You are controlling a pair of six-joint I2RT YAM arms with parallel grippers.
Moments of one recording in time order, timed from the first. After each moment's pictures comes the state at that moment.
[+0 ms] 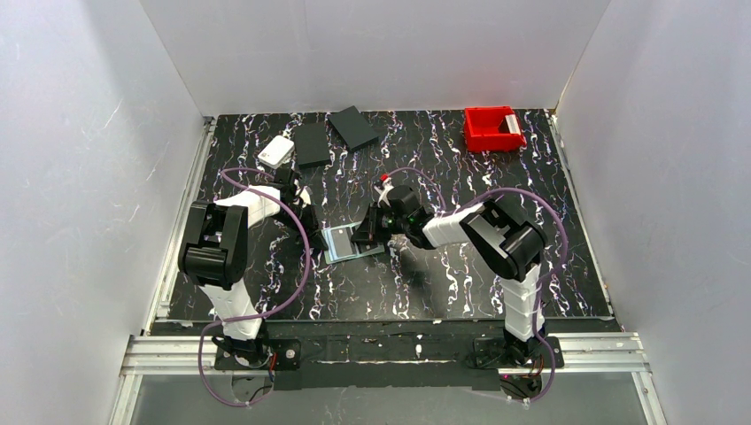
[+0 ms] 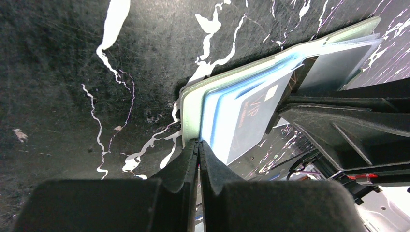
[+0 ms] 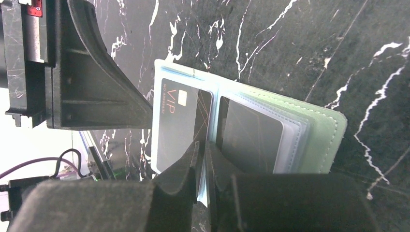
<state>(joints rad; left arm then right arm) -0.19 1.80 1.03 -0.64 0.48 -0.46 0.76 2.00 0.99 0.45 -0.41 0.79</state>
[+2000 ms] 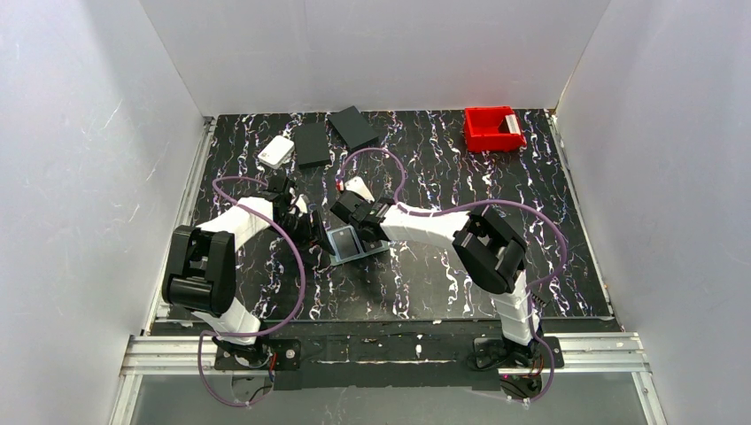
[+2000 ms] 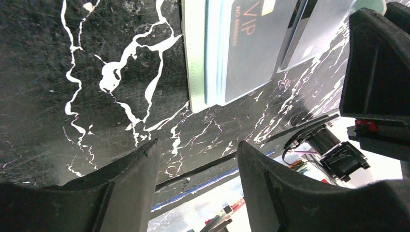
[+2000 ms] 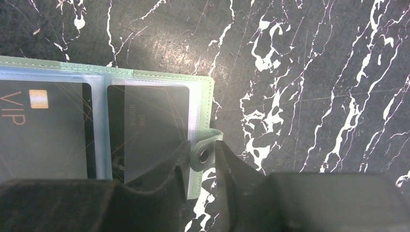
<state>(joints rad) -0.20 1.60 0.93 -0.75 0.50 -0.49 1.02 2.05 1.50 -0.56 0.55 0.32</state>
